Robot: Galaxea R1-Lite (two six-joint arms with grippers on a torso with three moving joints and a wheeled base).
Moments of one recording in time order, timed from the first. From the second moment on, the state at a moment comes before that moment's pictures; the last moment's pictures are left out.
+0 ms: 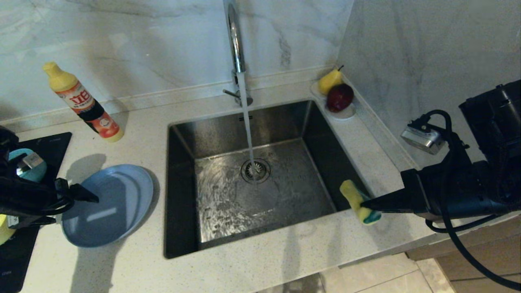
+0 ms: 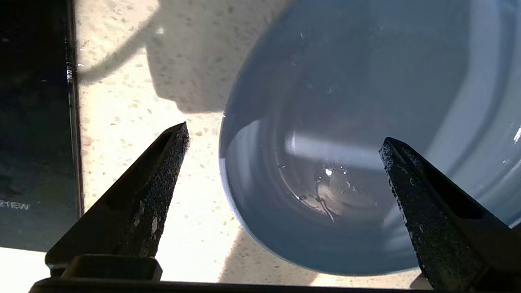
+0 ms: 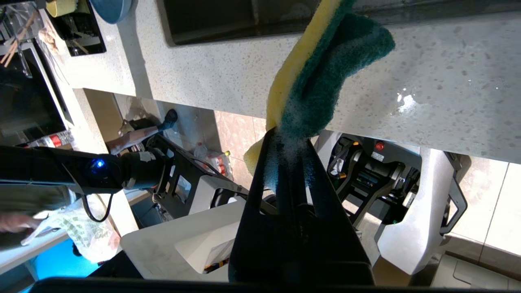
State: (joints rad) left arm 0.46 1.73 -1.17 0.39 -0.24 -0.16; right arm 0.47 1.46 -1.17 0.38 0.43 0.47
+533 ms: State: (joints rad) left arm 0.44 1.75 -1.14 0.38 -0.24 -0.16; right arm 0.45 1.46 -1.15 0.35 0.43 0.47
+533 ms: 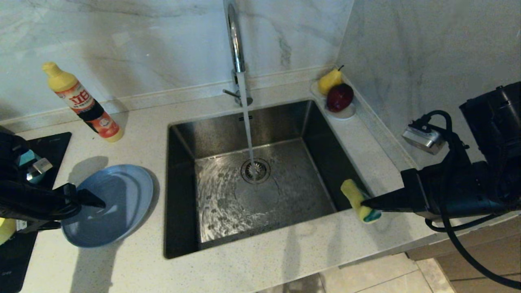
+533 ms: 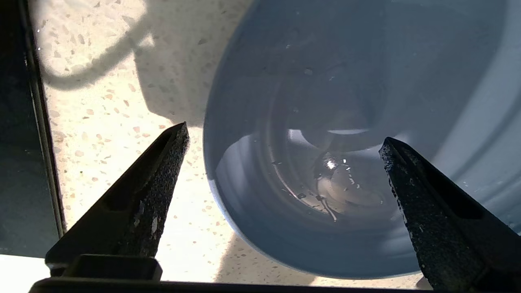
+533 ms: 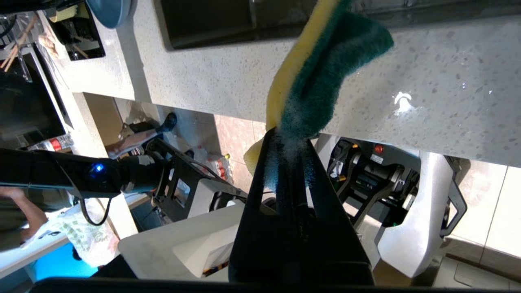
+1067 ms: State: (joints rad) left arm 0.44 1.75 -1.14 0.38 -0.21 -0.16; right arm 0.45 1.46 -1.15 0.34 0.43 0.47
